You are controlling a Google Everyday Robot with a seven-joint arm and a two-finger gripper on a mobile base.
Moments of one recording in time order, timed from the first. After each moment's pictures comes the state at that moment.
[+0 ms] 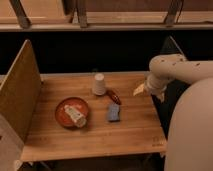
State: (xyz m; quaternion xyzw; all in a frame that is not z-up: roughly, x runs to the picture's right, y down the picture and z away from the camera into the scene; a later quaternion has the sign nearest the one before) arm 0.231 0.049 0.756 -0.19 -0.18 -0.61 0.75
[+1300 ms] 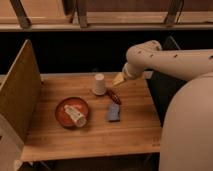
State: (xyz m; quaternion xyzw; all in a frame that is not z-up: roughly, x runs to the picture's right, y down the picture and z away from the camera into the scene) arm 0.111 -0.042 0.763 -0.04 -0.16 -0.80 0.57
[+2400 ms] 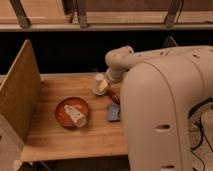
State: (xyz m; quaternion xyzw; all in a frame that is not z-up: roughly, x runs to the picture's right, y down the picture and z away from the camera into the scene) arm 0.038 -0.004 0.851 -0.09 -0.24 -0.81 0.53
